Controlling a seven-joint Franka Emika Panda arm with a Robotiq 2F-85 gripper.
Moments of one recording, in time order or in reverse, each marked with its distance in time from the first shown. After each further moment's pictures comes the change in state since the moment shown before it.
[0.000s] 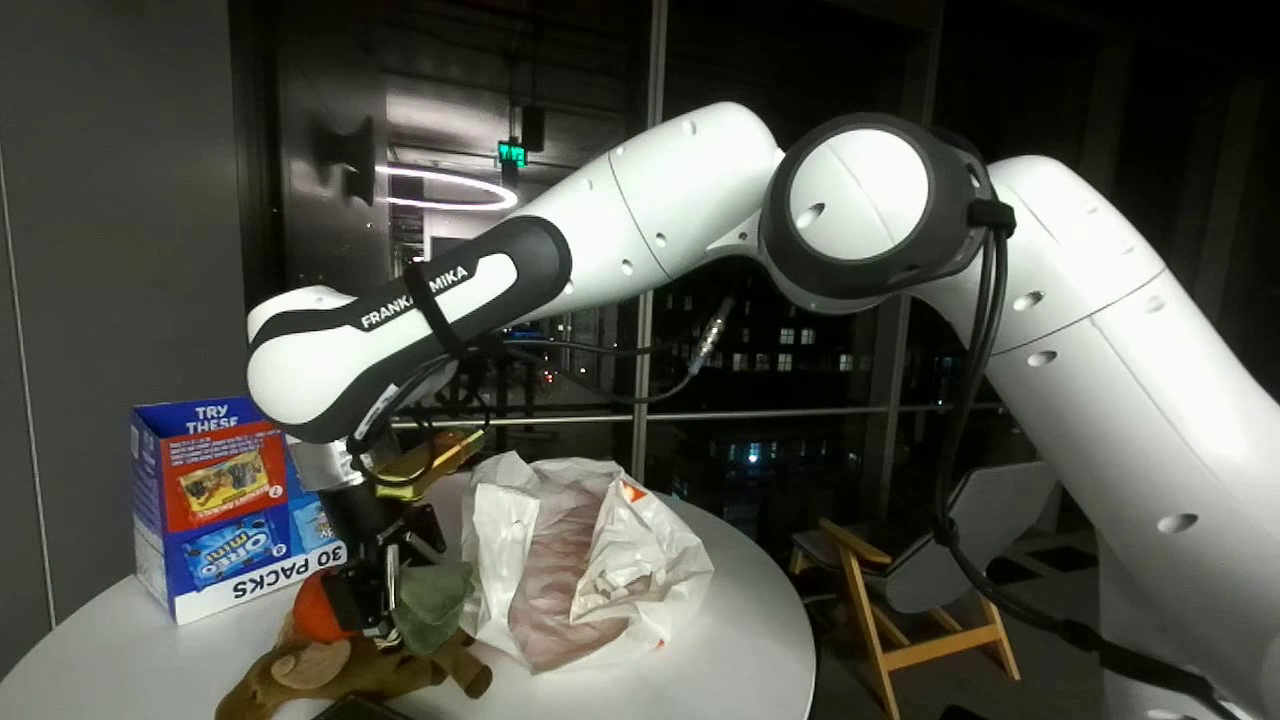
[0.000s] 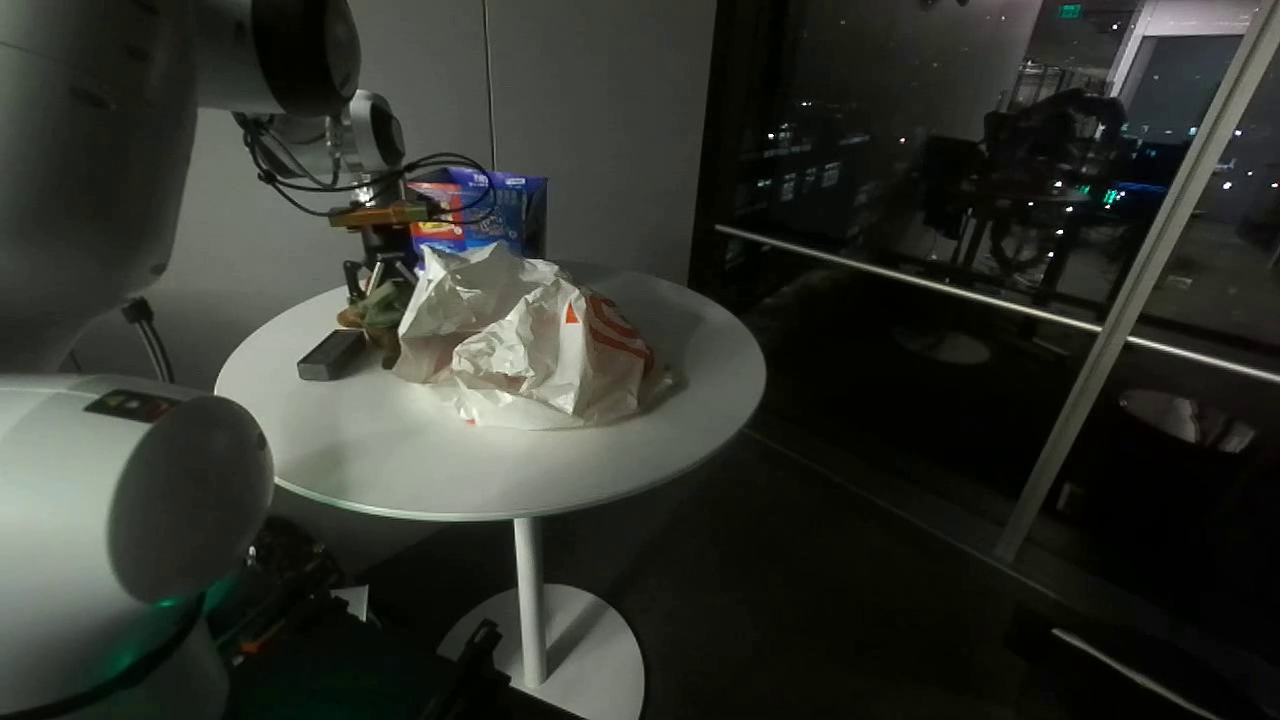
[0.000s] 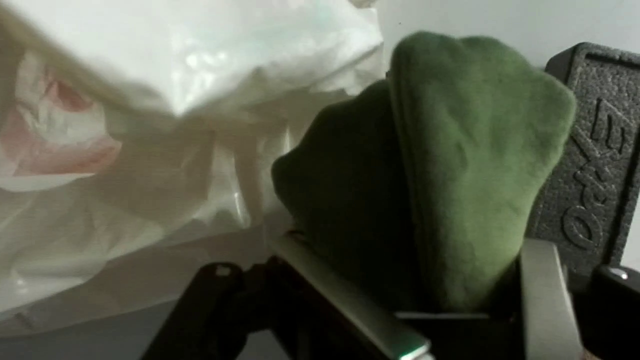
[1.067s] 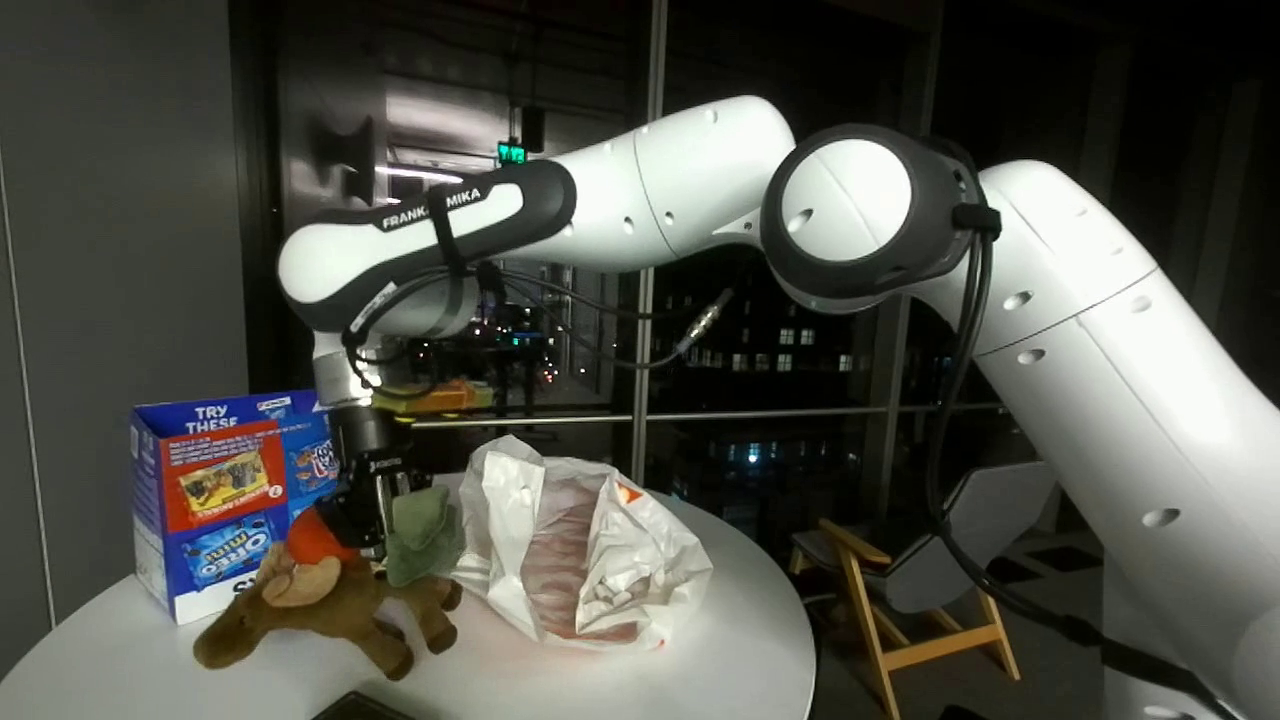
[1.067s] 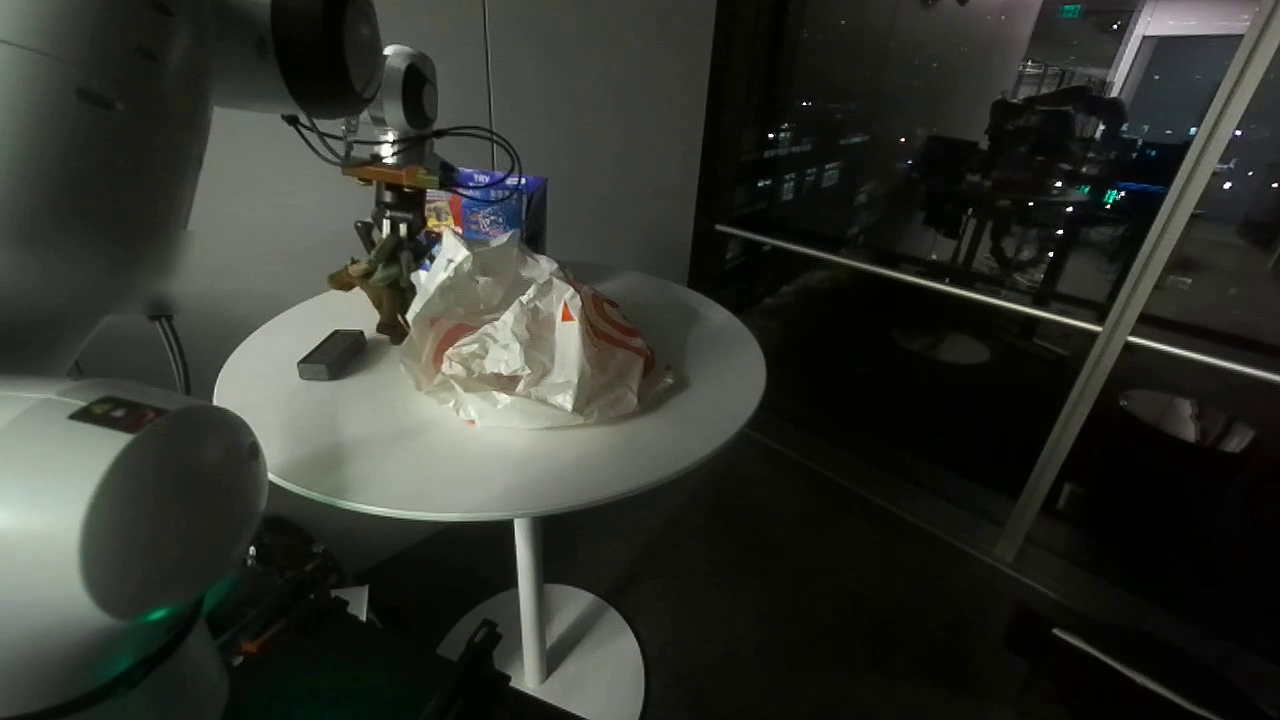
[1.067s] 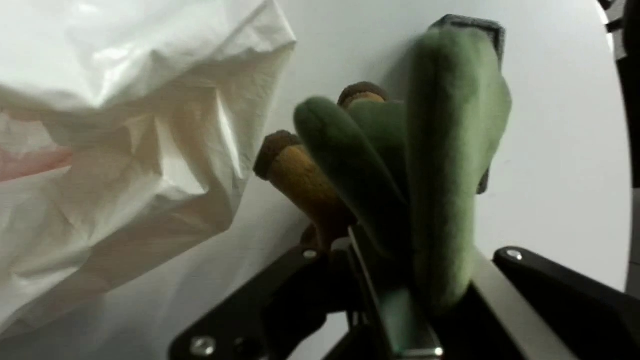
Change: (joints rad) arm -0.076 -0.007 0.008 0.155 0.234 -0.103 0.000
